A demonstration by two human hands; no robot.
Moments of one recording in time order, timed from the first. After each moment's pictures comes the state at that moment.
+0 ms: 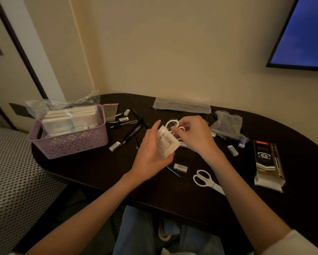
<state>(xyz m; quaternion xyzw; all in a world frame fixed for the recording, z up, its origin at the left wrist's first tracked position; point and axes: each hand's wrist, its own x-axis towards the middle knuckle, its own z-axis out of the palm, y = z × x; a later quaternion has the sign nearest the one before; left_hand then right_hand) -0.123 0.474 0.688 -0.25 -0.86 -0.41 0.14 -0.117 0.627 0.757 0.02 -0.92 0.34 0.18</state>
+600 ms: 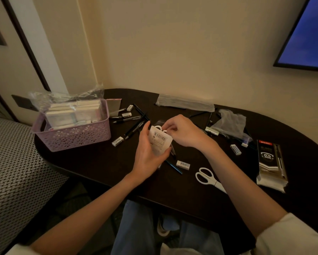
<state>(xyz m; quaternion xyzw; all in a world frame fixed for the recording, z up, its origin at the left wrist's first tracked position) -0.124 0.467 0.662 -0.16 -0.83 -0.50 0.18 -0.132 0.602 0.767 0.13 -0.95 0.27 0.00</state>
